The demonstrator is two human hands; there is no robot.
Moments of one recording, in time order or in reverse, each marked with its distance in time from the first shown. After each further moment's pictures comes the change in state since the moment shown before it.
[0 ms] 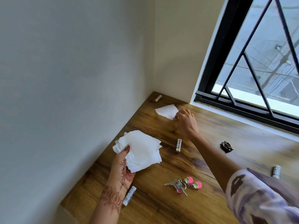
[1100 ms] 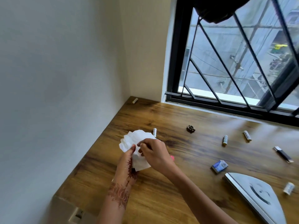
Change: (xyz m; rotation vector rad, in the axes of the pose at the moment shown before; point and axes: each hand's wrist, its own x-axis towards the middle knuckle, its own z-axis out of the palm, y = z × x) left_hand -0.081 -0.048 0.001 0.093 -0.319 -0.061; right_hand -0.203 -0.131 -0.102 0.698 -0.138 0.250
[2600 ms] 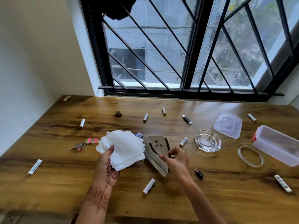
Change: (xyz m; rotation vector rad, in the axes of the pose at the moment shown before) left_hand -0.103 -0.161 0.134 -0.090 -0.139 0.045; right_hand -0.201 0.198 -0.197 0.101 0.583 0.383
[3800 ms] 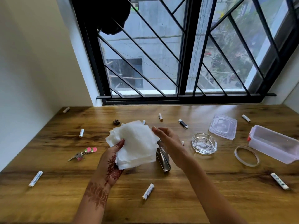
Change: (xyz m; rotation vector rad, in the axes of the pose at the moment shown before) left_hand -0.018 0.019 0.034 0.183 -0.276 -0.011; right_hand 0.016 -0.071 -0.025 0.482 -0.396 -0.068
